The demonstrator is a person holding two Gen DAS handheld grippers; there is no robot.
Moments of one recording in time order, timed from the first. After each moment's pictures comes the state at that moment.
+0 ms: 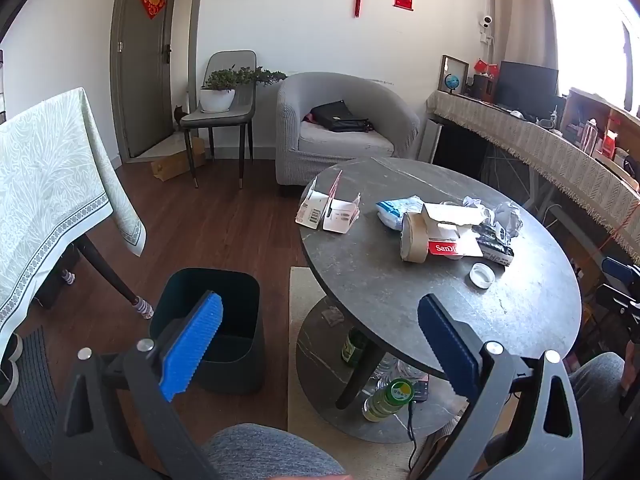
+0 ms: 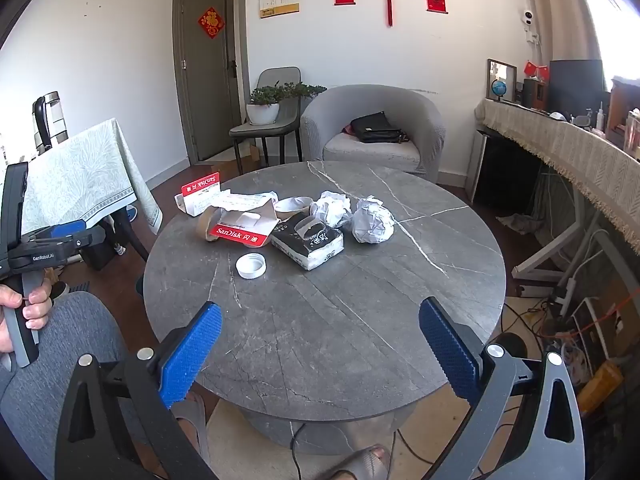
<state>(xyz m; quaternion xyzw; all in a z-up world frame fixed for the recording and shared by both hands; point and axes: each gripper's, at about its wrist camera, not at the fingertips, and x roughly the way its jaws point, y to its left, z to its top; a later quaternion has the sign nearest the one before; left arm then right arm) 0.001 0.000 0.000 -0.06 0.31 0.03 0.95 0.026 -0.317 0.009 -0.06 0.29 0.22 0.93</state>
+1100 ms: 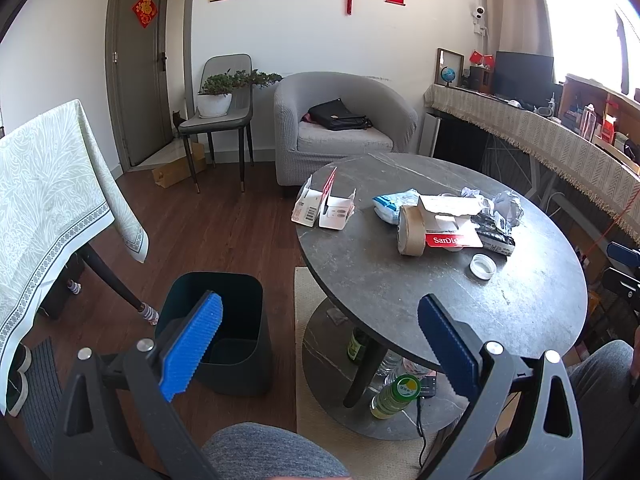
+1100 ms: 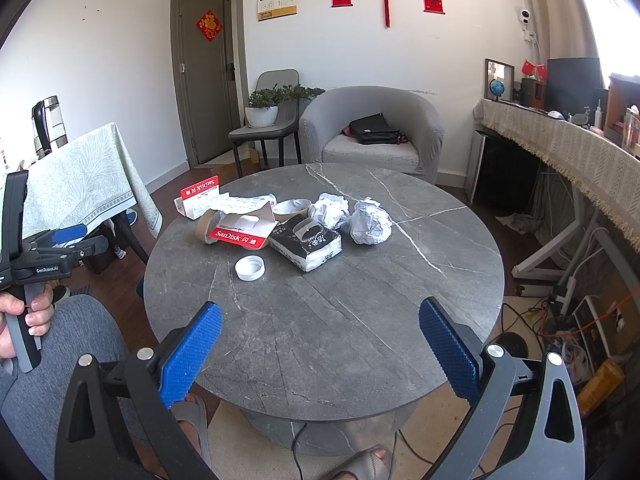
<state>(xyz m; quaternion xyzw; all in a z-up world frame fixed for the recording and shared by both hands) 0.001 -0.010 -0.003 -0.03 0.31 0.03 0.95 0.026 -0.319 0.009 -0.05 0.29 0.22 0.93</state>
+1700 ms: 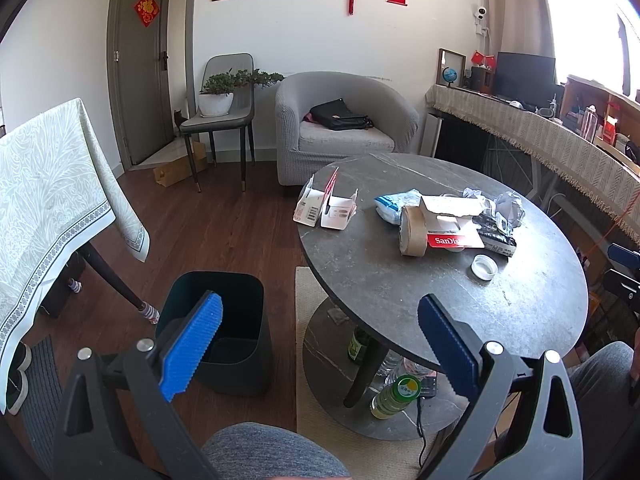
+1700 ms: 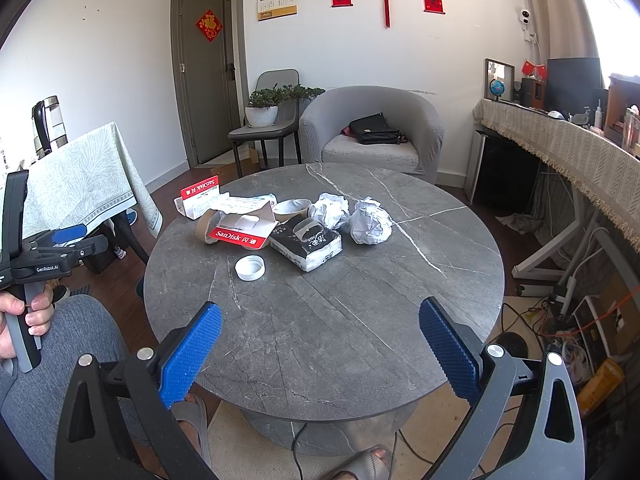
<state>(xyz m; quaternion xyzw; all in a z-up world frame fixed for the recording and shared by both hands) 0.002 -0.011 -0.003 -0.03 0.31 0.03 0.95 0.025 -0.319 0.009 -0.05 0.29 0.22 0.93</state>
